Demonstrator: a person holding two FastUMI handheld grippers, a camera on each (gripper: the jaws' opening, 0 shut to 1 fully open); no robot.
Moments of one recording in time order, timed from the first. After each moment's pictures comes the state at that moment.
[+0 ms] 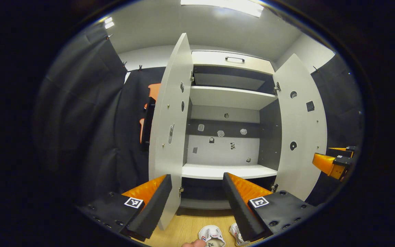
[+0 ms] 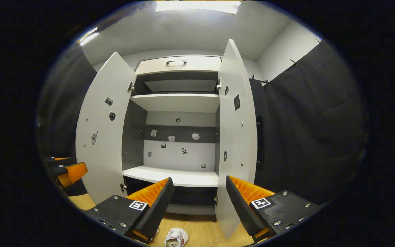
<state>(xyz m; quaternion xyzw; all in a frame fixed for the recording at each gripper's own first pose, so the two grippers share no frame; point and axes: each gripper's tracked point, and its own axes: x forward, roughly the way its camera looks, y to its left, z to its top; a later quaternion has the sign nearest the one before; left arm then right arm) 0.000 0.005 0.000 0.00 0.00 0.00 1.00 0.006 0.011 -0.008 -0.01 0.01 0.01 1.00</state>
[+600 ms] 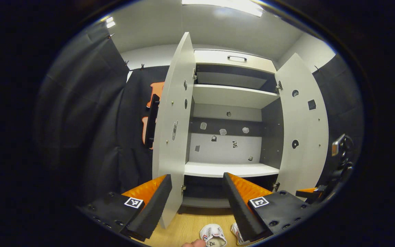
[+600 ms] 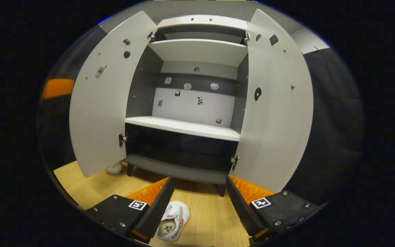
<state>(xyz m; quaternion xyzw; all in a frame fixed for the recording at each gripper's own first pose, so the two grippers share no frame) -0.006 0.012 -0.009 0.00 0.00 0.01 1.00 0.027 0.053 -0.220 -0.07 0.19 0.05 0.98</state>
